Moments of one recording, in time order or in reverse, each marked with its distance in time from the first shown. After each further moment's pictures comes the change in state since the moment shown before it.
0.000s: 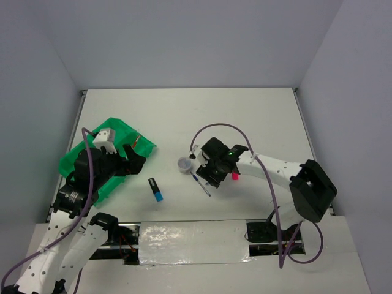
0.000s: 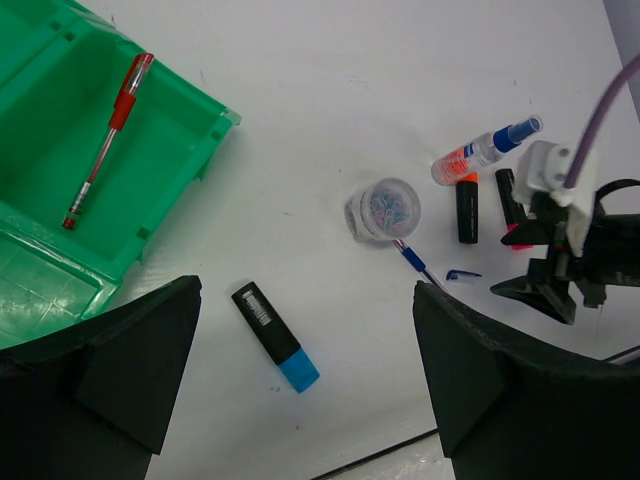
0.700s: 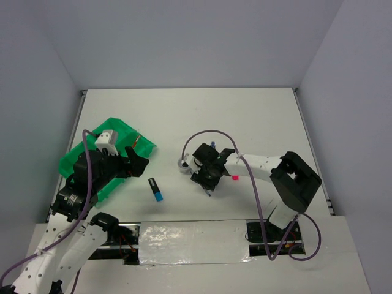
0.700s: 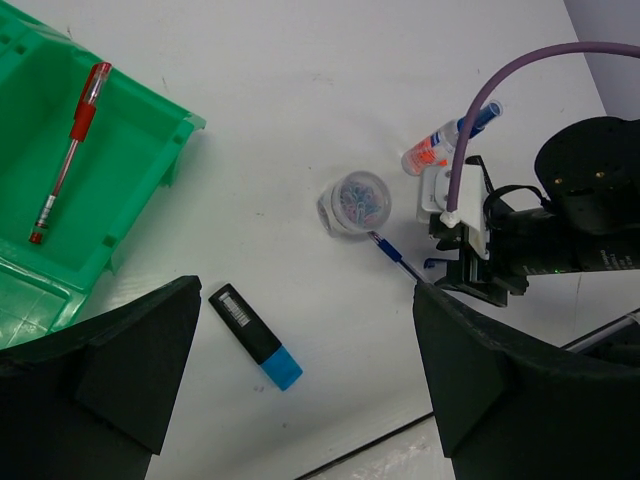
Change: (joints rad) left arm -0.048 -0.028 -0.004 0.015 0.021 0.000; right arm 0.056 0.175 0.000 0.093 -0.030 -0.067
